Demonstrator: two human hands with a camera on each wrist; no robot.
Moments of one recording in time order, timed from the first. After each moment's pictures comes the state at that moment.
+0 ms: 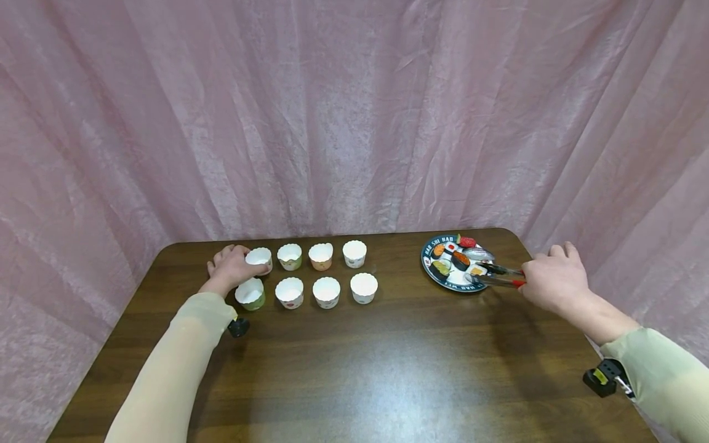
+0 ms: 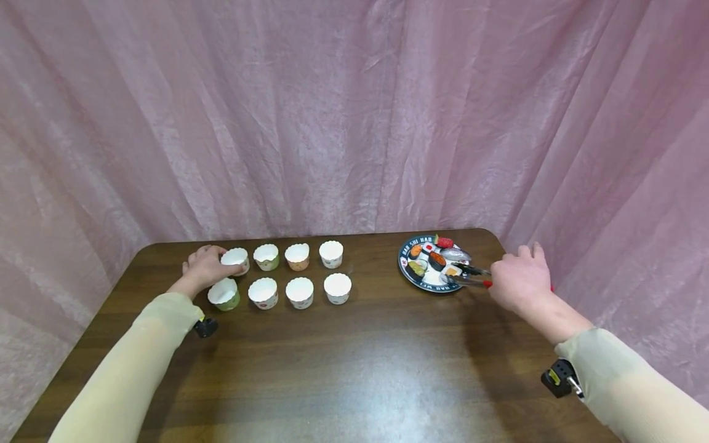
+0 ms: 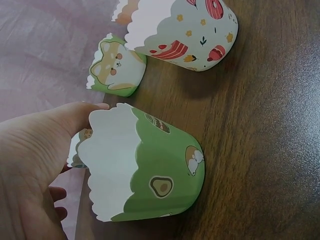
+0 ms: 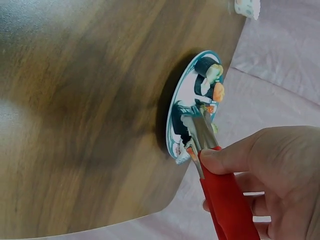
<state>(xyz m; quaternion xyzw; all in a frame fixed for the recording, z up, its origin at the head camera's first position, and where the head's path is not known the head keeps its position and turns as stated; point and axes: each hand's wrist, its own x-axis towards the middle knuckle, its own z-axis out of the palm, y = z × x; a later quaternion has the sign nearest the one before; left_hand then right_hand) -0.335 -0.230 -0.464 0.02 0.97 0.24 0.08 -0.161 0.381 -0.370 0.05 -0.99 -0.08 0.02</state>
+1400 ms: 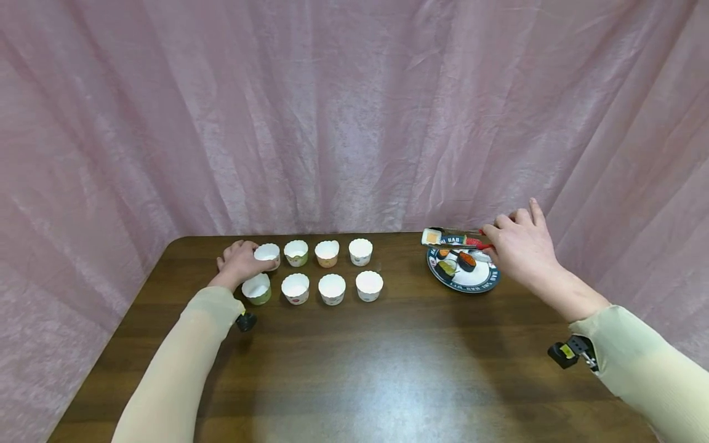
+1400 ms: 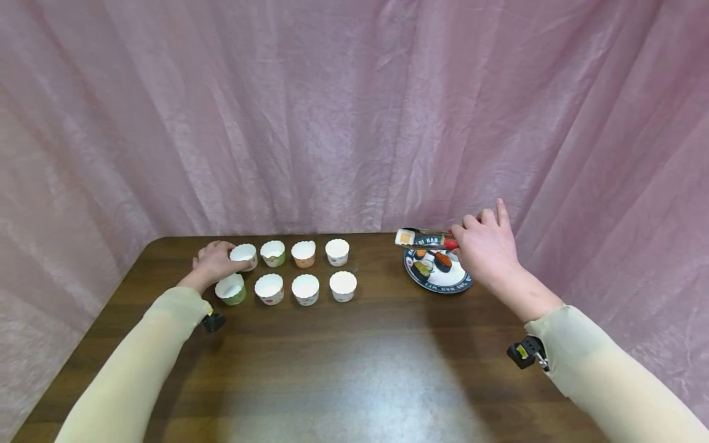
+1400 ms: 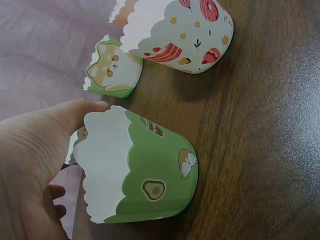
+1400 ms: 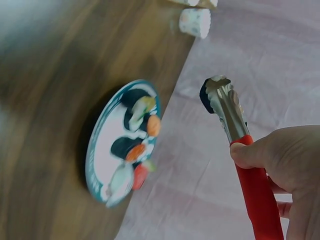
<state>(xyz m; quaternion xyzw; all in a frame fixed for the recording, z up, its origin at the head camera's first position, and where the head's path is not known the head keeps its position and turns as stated) -0.340 -0.229 -0.471 0.02 0.97 0.24 0.07 -0.202 0.322 -0.340 0.16 -0.97 -0.08 0.19</state>
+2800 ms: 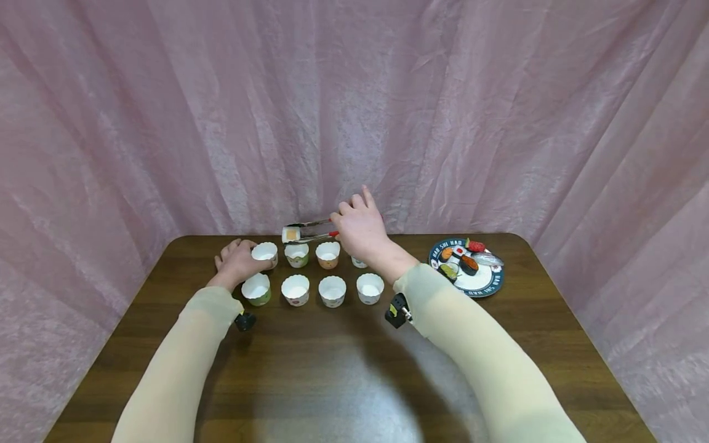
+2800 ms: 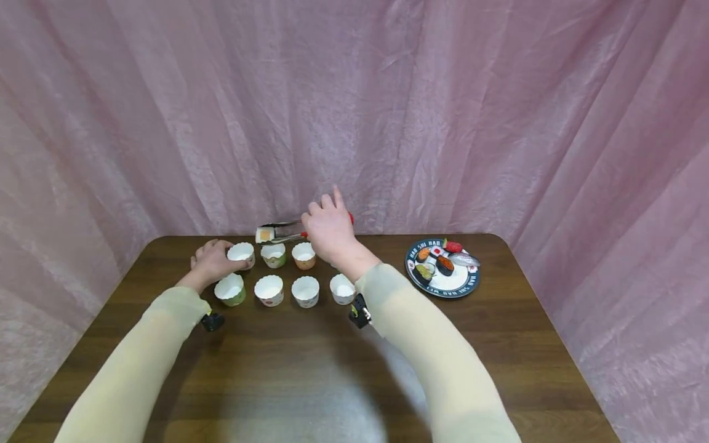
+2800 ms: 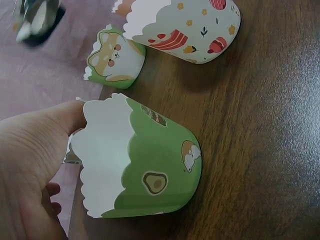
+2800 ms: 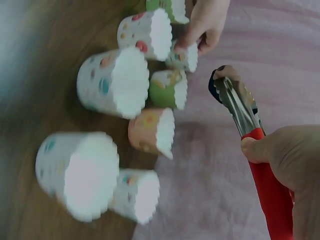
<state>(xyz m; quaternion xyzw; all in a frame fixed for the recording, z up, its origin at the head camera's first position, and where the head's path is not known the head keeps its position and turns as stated) -0.334 -0.235 -0.470 0.00 0.96 0.27 0.07 -0.301 0.073 -0.365 0.25 -0.94 -0.11 0.19</state>
